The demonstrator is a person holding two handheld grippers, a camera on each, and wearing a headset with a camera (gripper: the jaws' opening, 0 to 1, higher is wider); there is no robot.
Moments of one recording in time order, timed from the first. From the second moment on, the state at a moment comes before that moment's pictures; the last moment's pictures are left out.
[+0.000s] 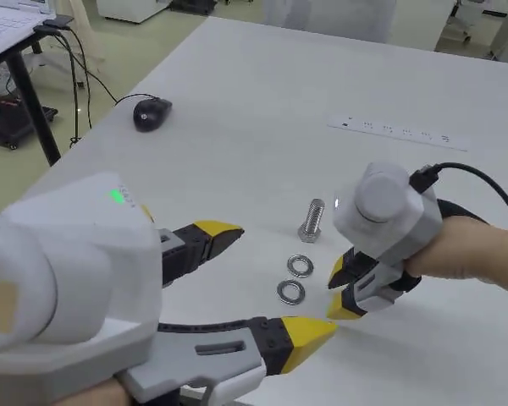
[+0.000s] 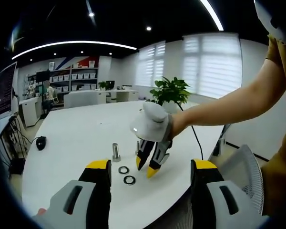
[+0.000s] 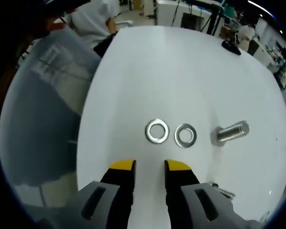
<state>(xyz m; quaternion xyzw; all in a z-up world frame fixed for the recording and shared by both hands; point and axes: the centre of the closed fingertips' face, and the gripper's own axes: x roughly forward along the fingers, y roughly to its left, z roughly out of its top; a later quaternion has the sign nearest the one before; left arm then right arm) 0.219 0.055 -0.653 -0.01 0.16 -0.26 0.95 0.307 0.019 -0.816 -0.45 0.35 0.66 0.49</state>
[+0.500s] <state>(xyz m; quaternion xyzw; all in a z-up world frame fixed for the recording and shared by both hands) 0.219 0.070 -0.656 -0.02 0.16 -0.24 0.96 0.307 0.053 -0.824 -0.46 0.33 0.67 0.48</state>
